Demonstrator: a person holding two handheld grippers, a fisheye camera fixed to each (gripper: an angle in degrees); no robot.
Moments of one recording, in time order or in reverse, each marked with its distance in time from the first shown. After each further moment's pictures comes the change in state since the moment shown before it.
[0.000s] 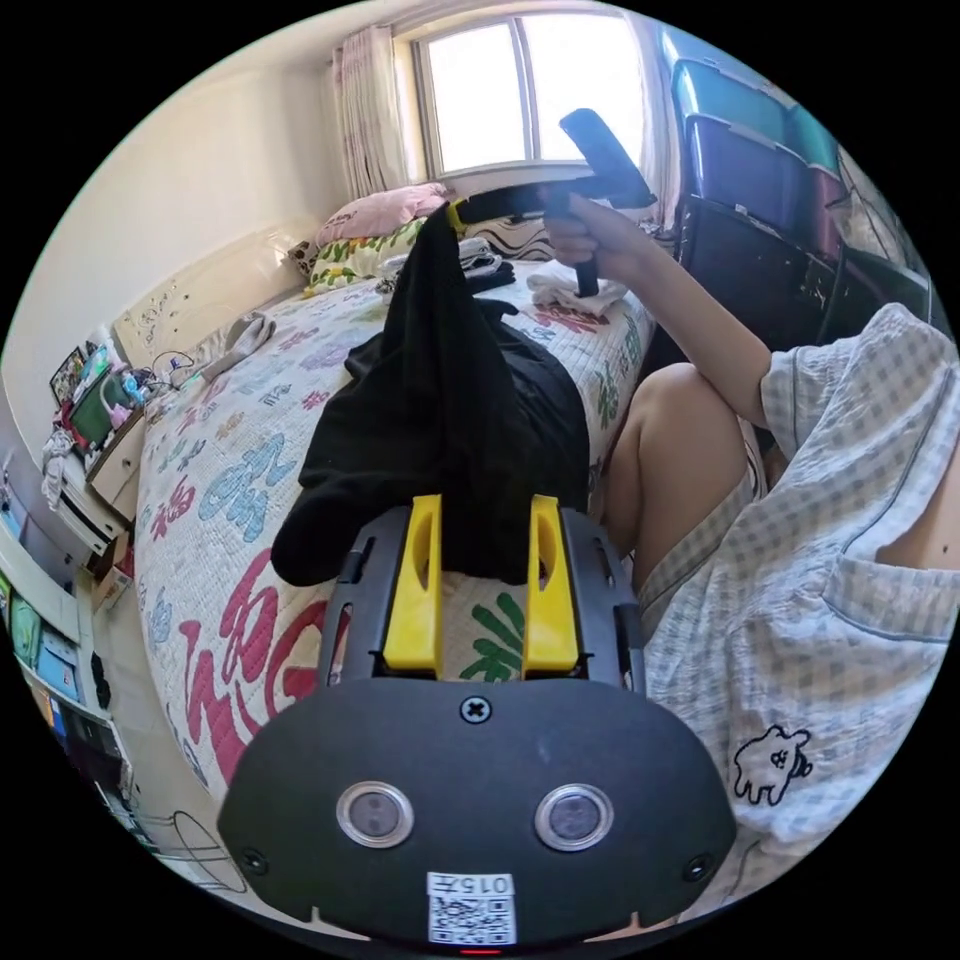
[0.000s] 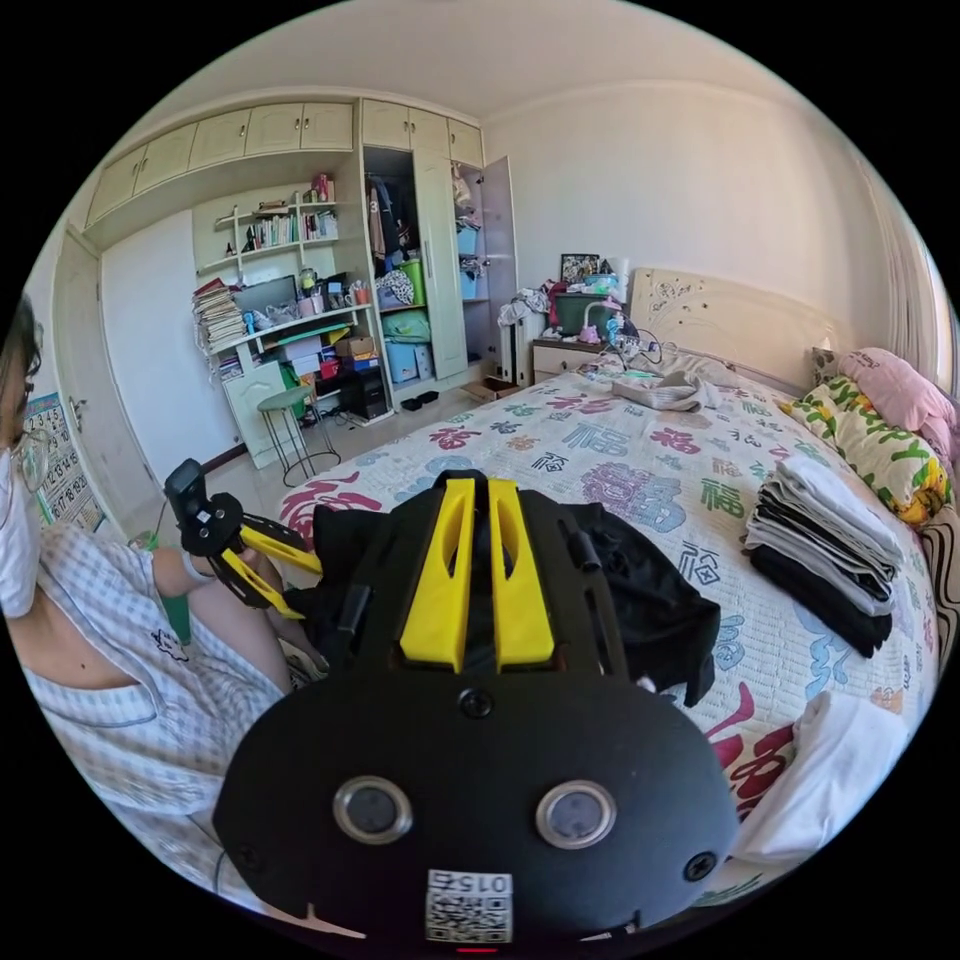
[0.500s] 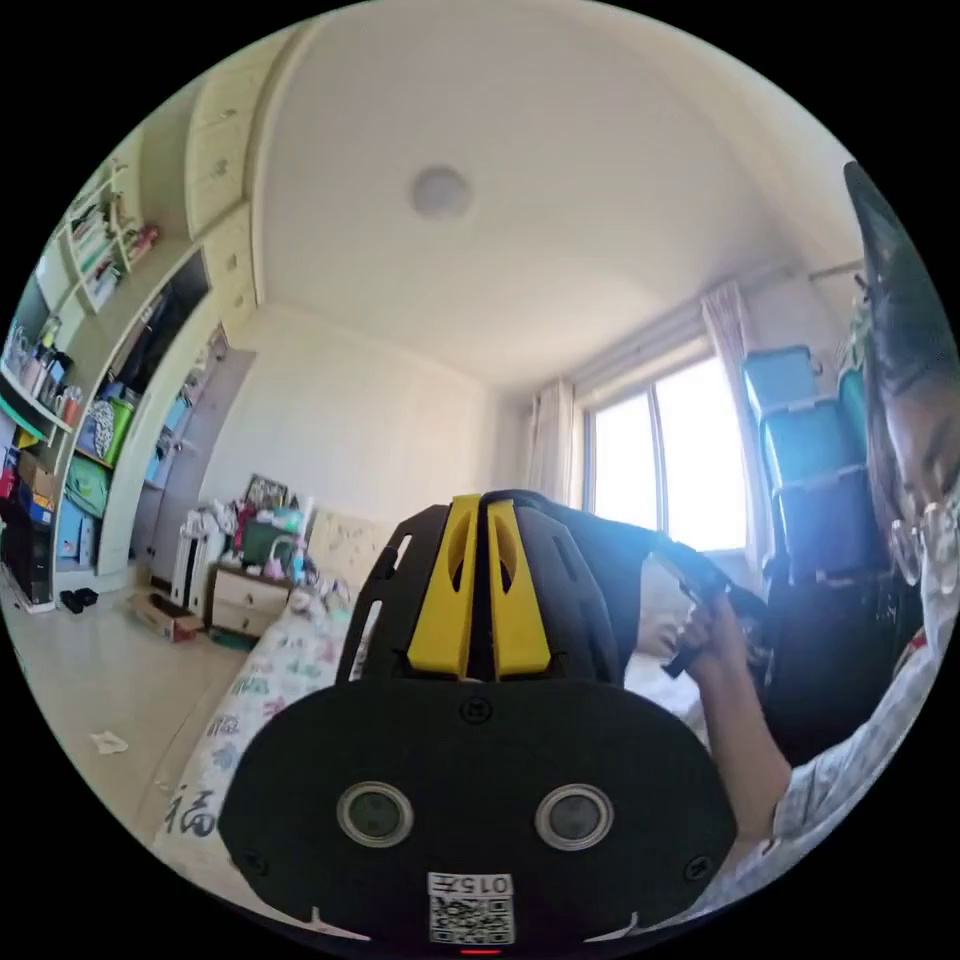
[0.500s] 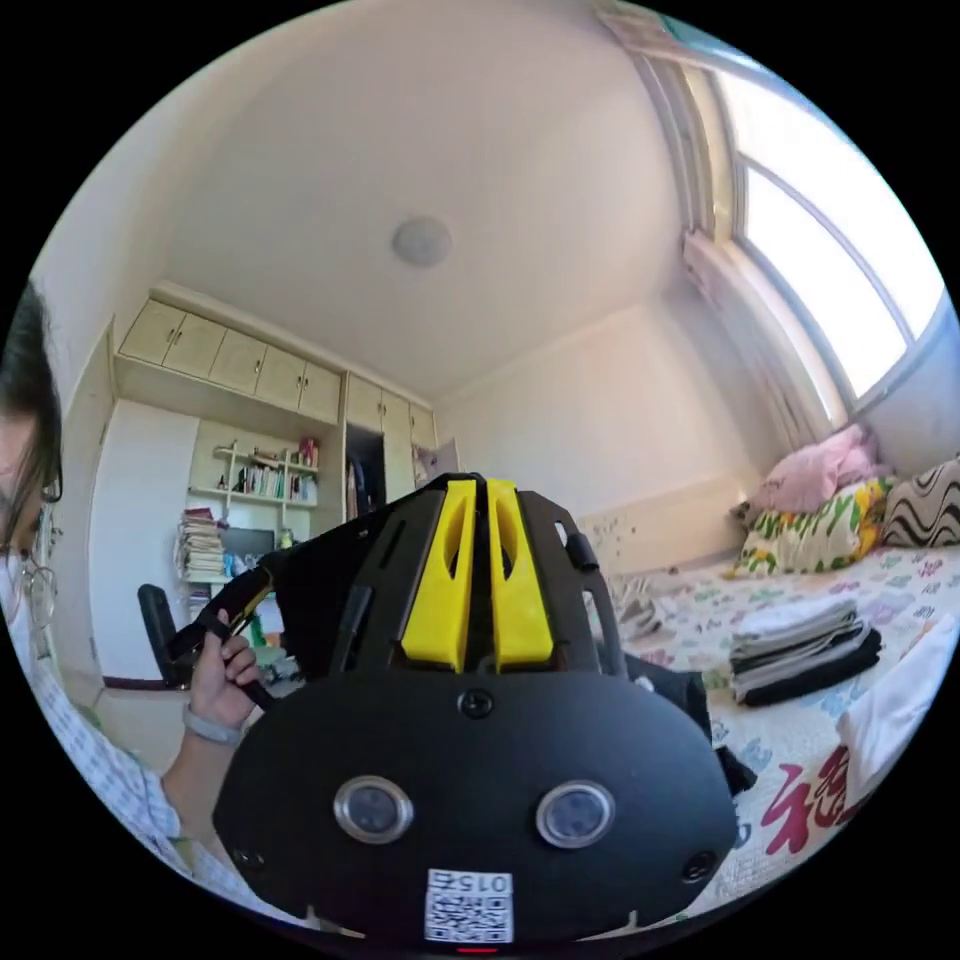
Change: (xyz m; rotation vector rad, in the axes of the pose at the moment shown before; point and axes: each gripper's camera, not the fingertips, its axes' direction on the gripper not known) left arm 0.044 0.055 -0.302 1.162 -0.415 -0.364; right arm -0.134 0.005 -0.188 0.966 0.177 0.072
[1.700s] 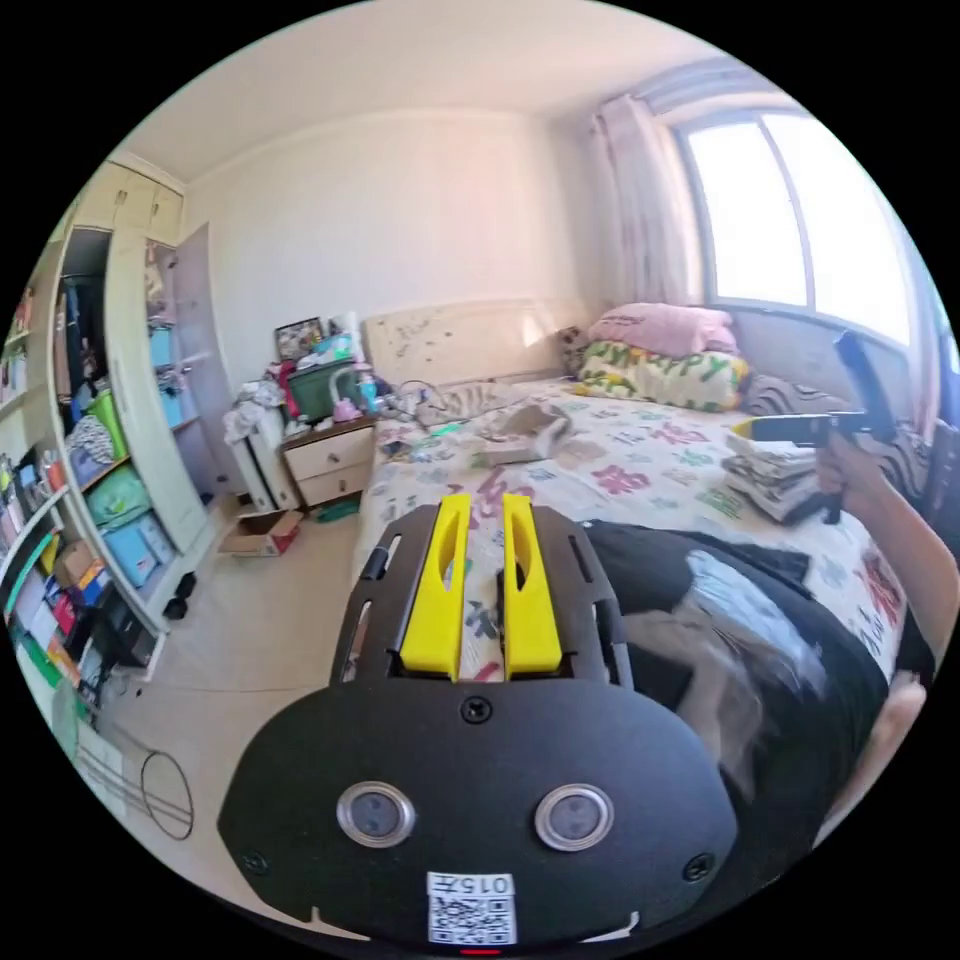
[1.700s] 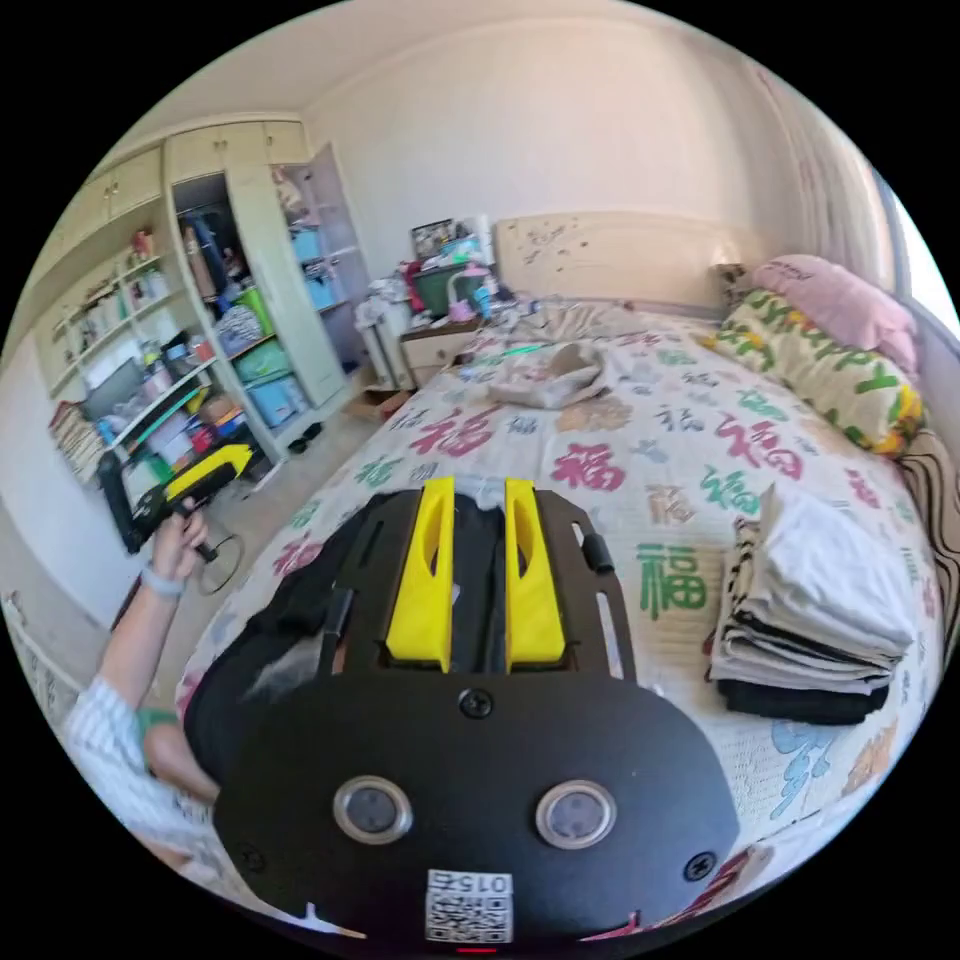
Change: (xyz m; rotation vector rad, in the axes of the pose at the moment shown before) left arm -0.303 0.129 0.413 -0.851 -0.175 0.263; right arm 0.264 0.108 0.381 -1.123 0.032 0.089
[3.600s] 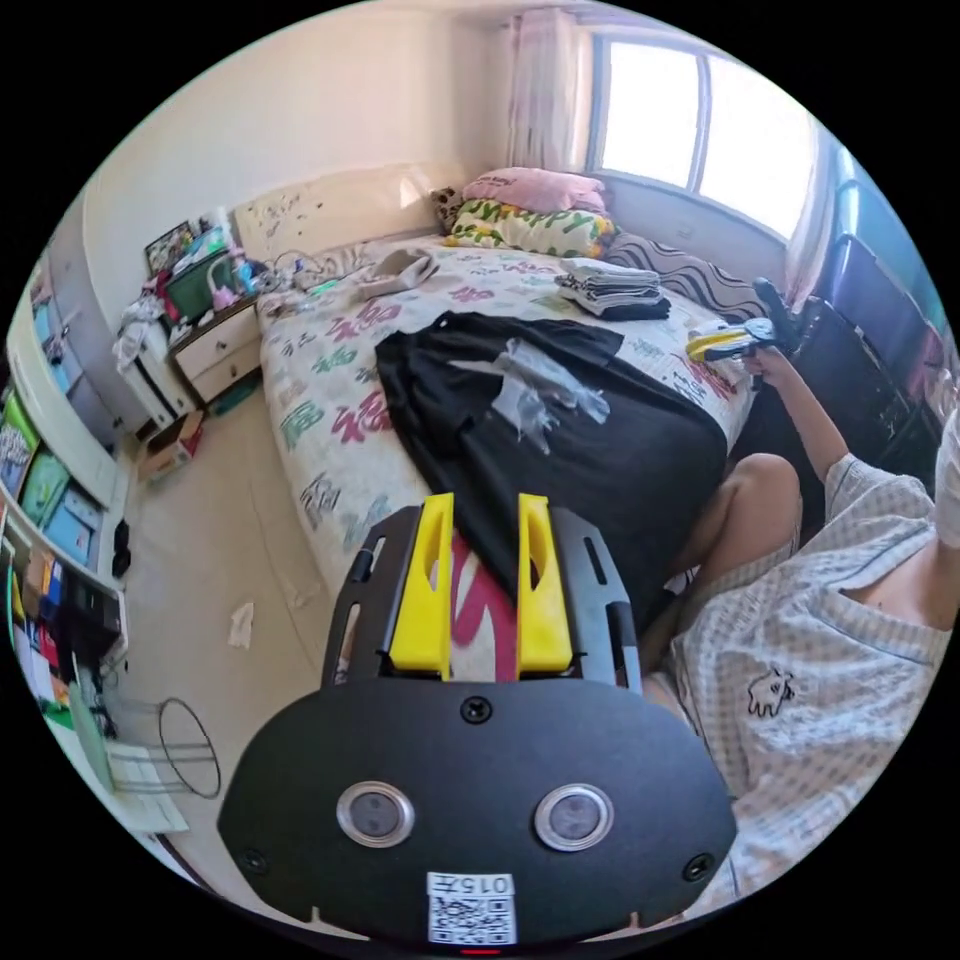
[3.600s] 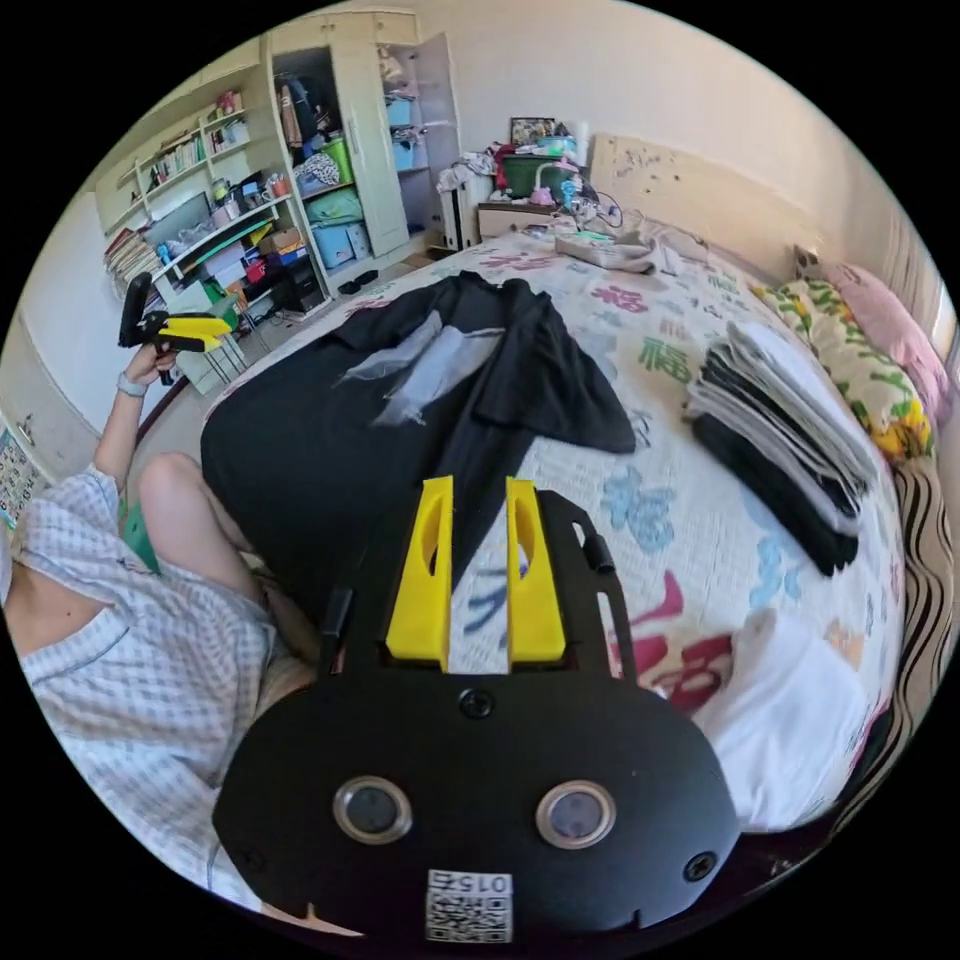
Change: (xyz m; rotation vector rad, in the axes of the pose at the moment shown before) left arm 0.026 0.025 -0.067 -0.435 0.321 0.136; right arm 0.016 0.030 -0.061 -0.295 0.036 -0.207
